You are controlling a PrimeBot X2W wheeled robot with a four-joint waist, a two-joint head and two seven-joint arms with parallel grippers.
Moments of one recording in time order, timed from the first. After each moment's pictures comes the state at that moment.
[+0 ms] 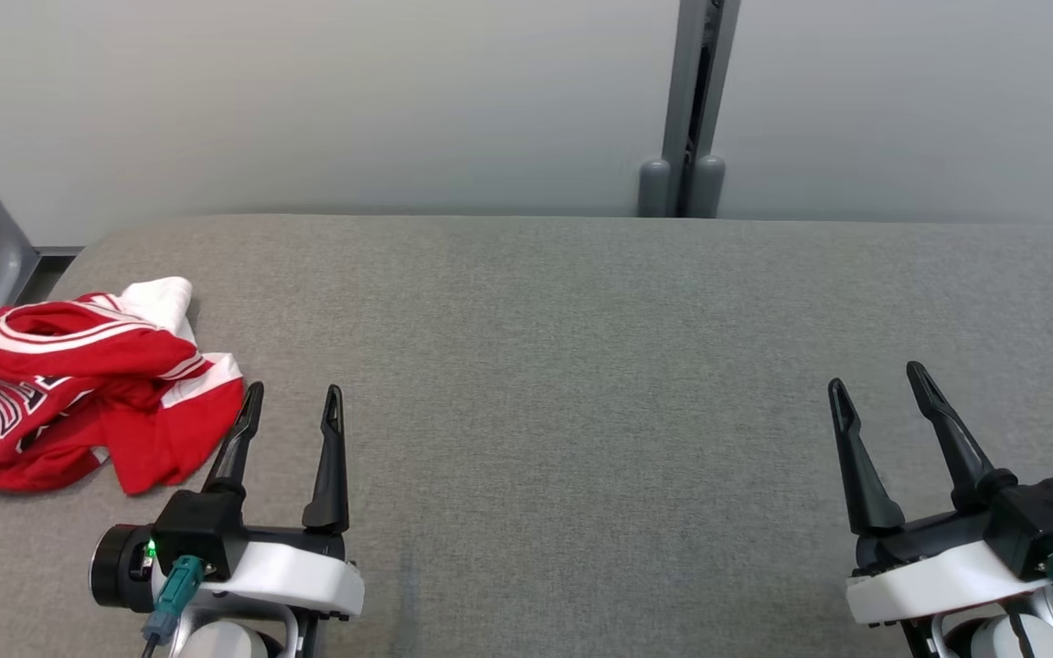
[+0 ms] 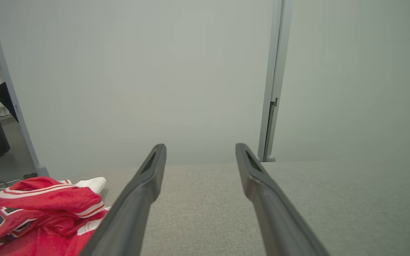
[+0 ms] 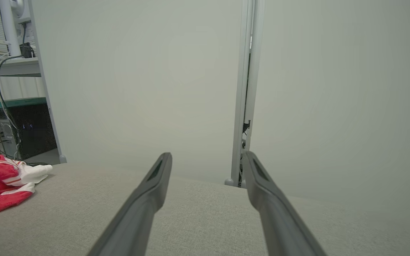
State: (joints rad) left arm -0.10 0.05 -0.13 0.18 -0.15 0.06 -0.26; right arm -0.07 -0.09 0.09 0.06 0.12 0.13 -0.26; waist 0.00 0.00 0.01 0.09
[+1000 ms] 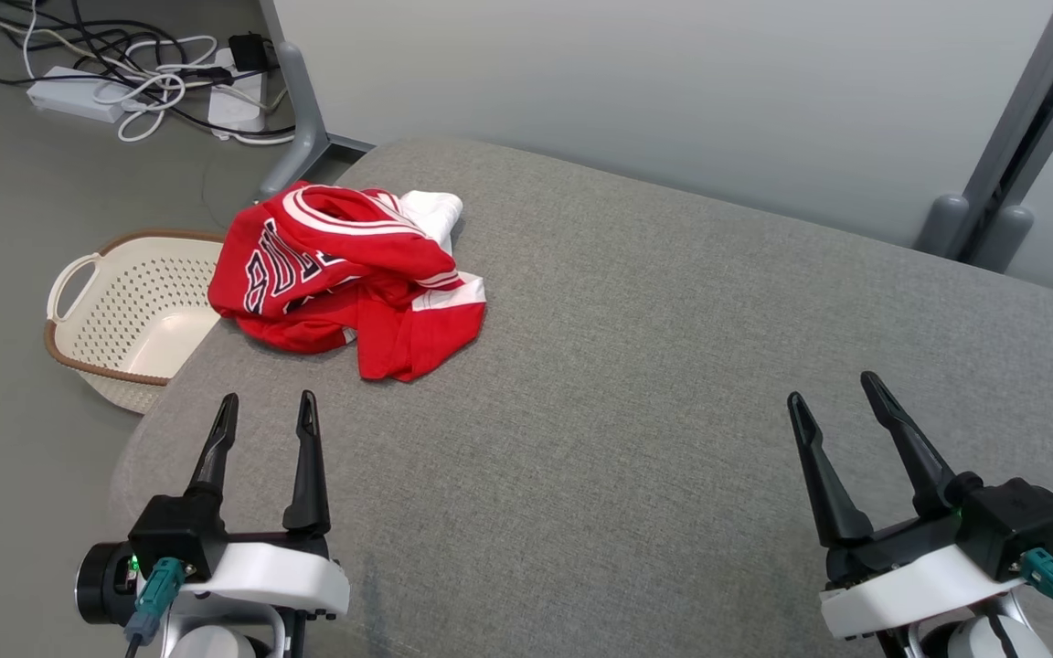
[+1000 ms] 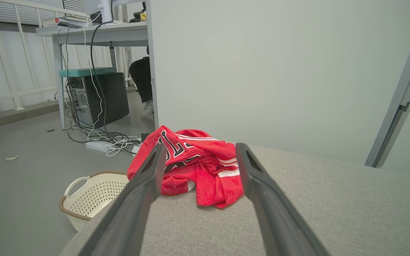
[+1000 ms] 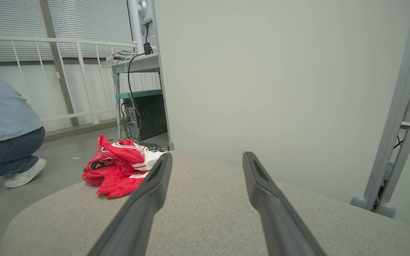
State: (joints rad) left arm -0.10 0.05 -0.12 0.21 -0.21 0.10 -0.26; right arm -0.08 -0.14 0.20 0.08 0.22 0.13 -0.26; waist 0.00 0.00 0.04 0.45
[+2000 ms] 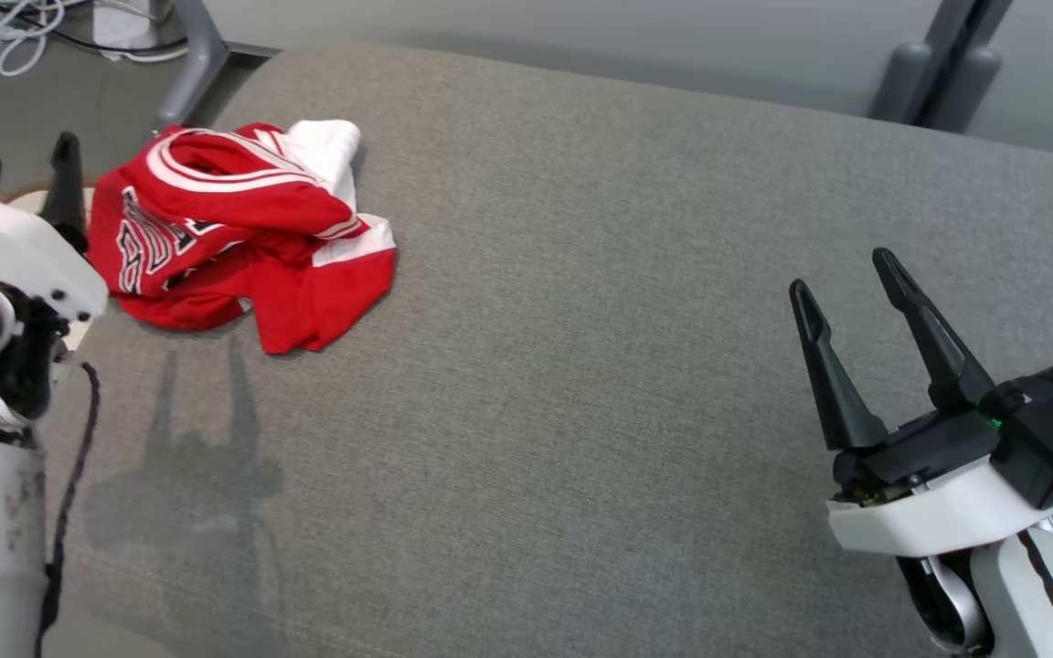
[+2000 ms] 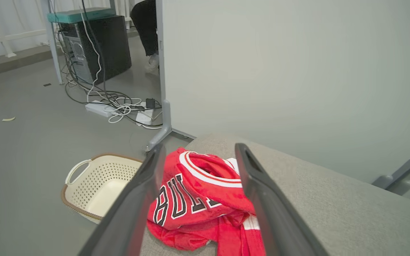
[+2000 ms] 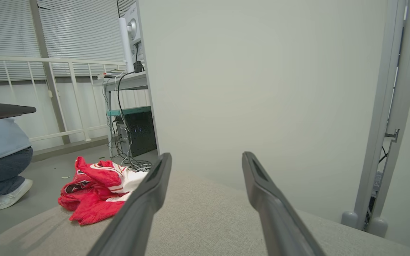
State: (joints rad) left arm -0.59 0.26 0.06 0.33 -0.44 0.09 0.29; right arm -0.21 -0.19 0.24 -0.05 0.24 0.13 -0.24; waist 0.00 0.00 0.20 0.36
